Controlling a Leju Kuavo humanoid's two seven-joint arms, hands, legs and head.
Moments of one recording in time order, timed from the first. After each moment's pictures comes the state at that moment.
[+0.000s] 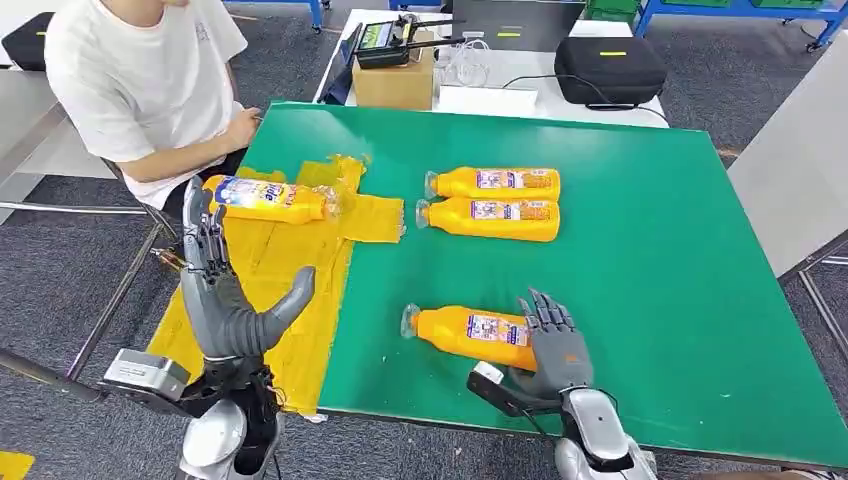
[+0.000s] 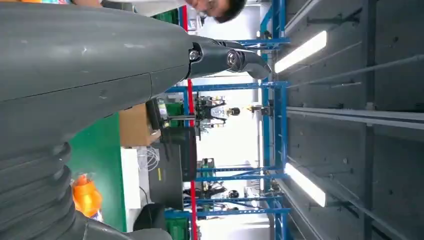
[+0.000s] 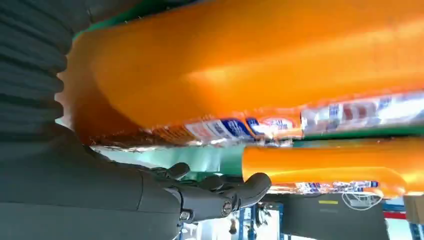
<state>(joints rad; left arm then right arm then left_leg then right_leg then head) 0.01 -0.23 -0.29 -1.75 -0.15 0.32 -0.58 -0.12 -0.06 0.37 -1.10 1.37 -0.28 0.03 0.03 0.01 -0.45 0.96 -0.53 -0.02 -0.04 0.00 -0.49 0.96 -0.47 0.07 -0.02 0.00</state>
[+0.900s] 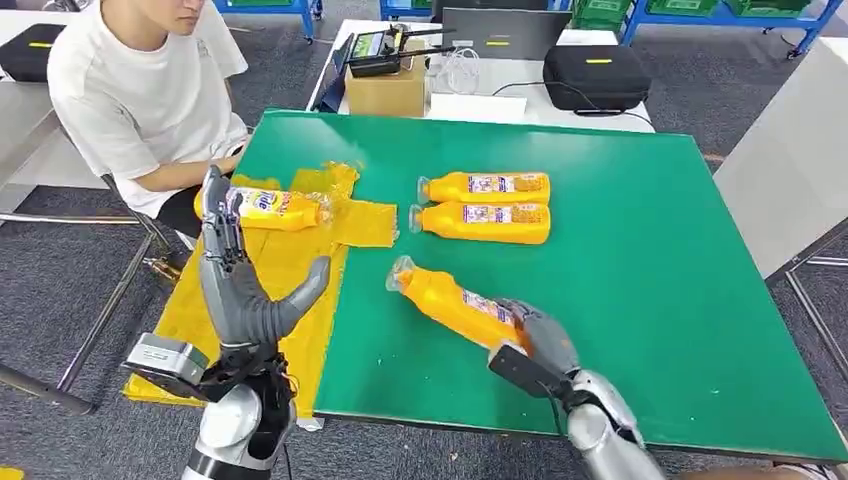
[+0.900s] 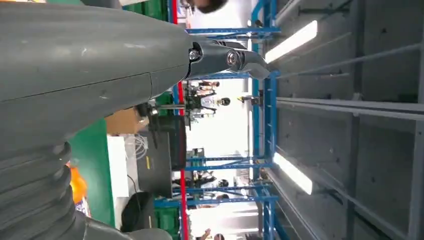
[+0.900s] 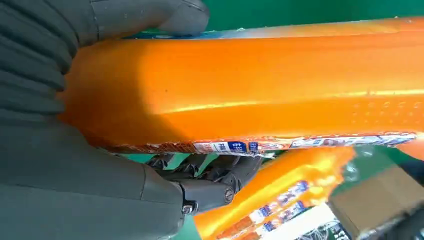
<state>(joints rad) -0.05 -0.23 -0.32 -1.67 -0.13 0.34 -0.61 -0.19 -0.08 0.44 -1.02 0.68 -0.03 -0.31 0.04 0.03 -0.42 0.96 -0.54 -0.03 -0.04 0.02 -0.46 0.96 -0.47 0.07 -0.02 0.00</state>
